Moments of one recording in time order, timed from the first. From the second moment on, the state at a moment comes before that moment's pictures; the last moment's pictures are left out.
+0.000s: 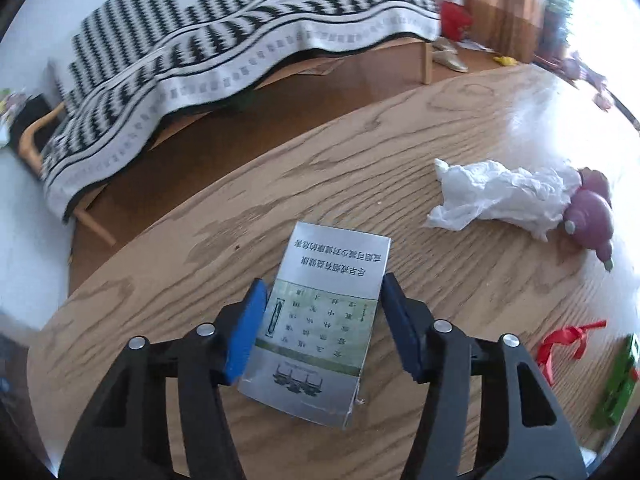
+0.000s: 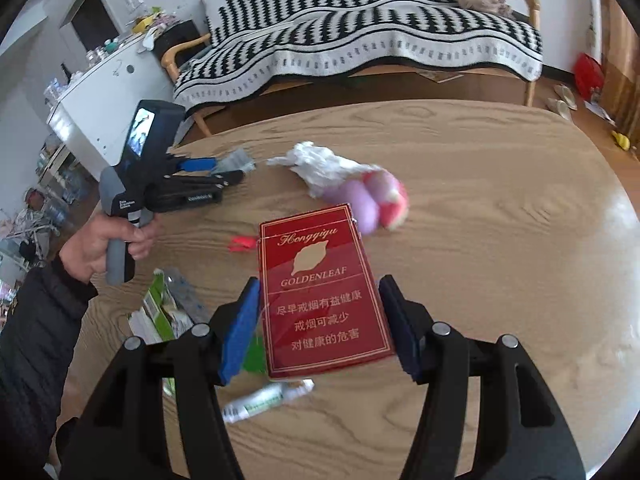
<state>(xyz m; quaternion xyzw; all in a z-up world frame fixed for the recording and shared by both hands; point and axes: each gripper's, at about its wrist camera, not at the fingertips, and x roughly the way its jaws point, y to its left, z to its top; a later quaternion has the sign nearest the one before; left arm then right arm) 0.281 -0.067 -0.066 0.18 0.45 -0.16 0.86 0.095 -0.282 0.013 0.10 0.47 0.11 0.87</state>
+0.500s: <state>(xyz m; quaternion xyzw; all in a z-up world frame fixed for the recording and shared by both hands) 0.101 -0.200 0.048 0.12 0.40 -0.25 0.88 -0.067 -0.424 0.043 0.14 0.42 -0.07 0.89</state>
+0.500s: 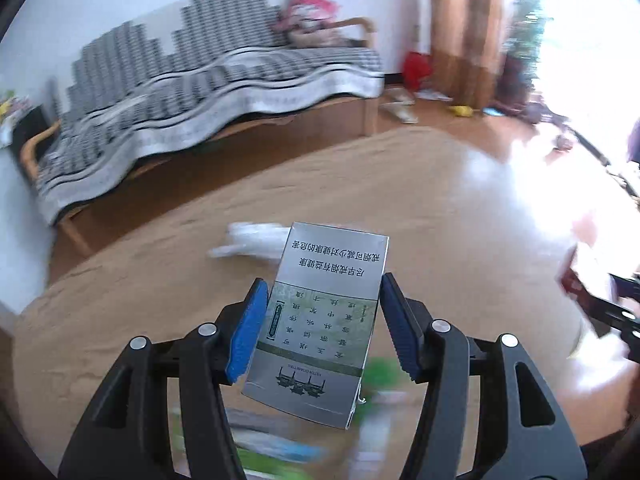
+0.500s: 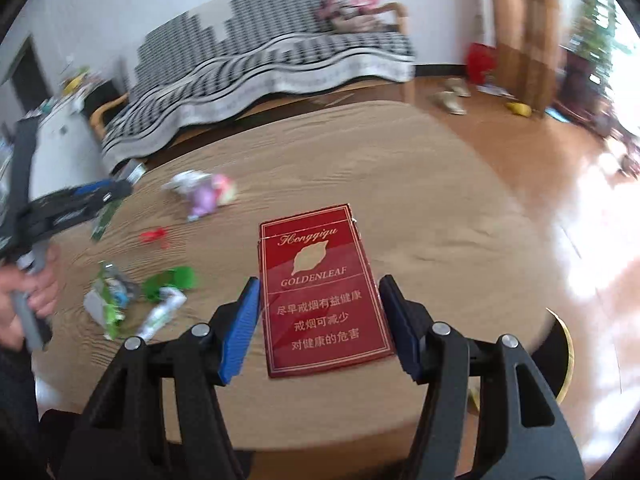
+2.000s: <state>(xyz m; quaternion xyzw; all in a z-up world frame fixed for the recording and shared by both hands) -0.096 -0.579 -0.062 0.15 0.44 -0.52 0.72 -0.273 -0.703 -0.052 0.32 0.42 -0.34 0.78</state>
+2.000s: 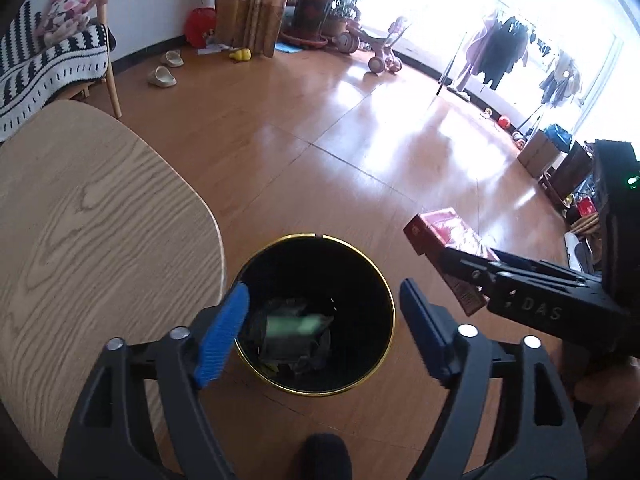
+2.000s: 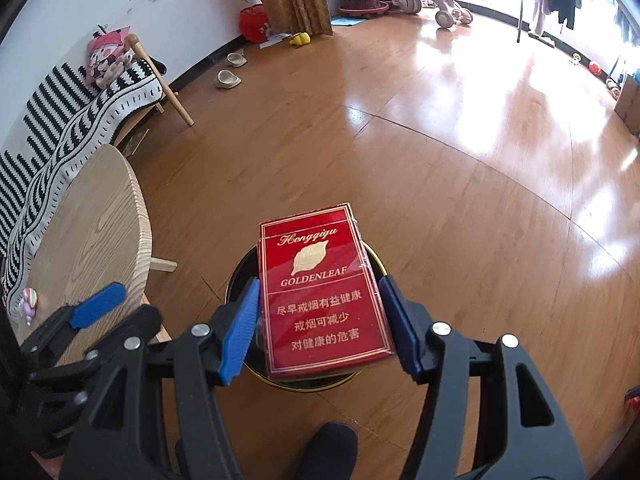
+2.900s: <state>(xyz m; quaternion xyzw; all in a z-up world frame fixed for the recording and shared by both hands) -0.026 -0.426 0.005 0.13 0.39 -0.41 0.81 -0.172 -0.612 -0.001 0.25 0.41 -0.24 0.84</state>
